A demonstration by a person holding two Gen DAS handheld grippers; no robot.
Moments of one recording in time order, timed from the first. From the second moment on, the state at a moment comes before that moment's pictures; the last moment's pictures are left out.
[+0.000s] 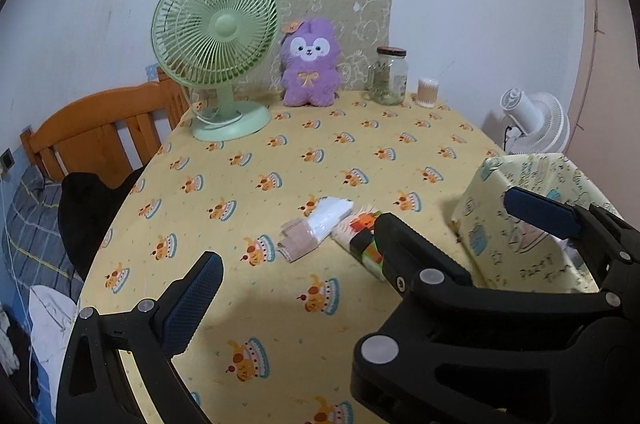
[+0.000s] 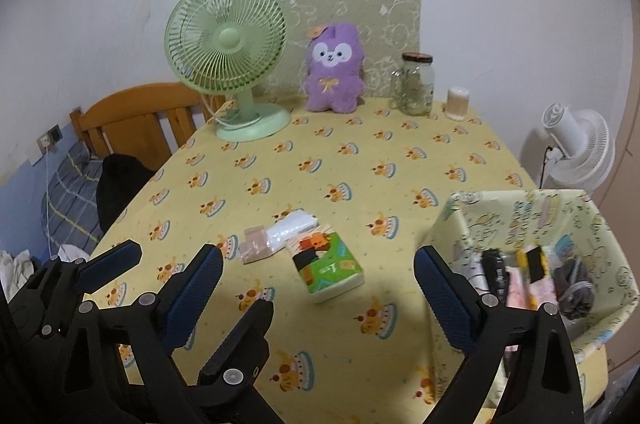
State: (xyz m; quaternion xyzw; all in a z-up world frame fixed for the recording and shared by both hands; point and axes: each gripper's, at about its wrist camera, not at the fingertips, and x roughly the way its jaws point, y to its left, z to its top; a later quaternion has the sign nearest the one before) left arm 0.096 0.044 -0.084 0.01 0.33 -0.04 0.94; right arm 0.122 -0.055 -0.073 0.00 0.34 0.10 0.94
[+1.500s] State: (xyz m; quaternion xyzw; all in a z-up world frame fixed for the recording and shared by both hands) left arm 0.178 0.050 -0.155 0.08 0.42 -0.03 0.90; right arm 0.204 -0.048 -0.158 0.00 0.42 0.07 0.91
